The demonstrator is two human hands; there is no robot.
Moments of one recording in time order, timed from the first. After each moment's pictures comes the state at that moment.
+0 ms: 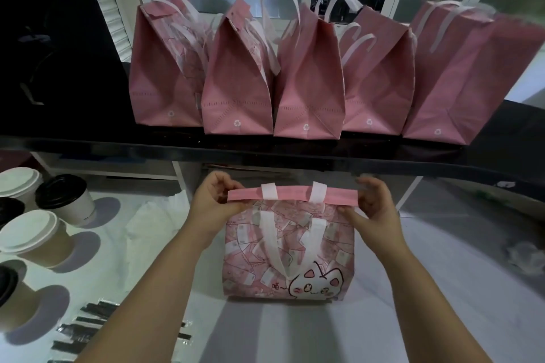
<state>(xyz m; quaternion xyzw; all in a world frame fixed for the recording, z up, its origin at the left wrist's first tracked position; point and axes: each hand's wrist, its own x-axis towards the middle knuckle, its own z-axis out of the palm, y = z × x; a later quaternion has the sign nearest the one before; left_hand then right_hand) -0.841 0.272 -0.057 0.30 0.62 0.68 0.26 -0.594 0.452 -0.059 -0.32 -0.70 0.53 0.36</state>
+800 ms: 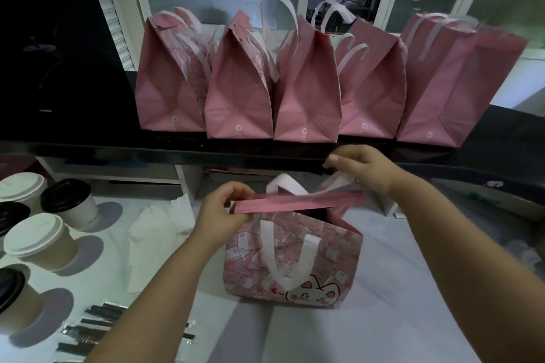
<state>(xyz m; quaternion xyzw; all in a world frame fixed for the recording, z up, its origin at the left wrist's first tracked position) -0.824 0.261 -0.050 0.41 0.70 0.56 0.16 -0.631 0.489 0.045 -0.22 -0.88 0.39 0.14</state>
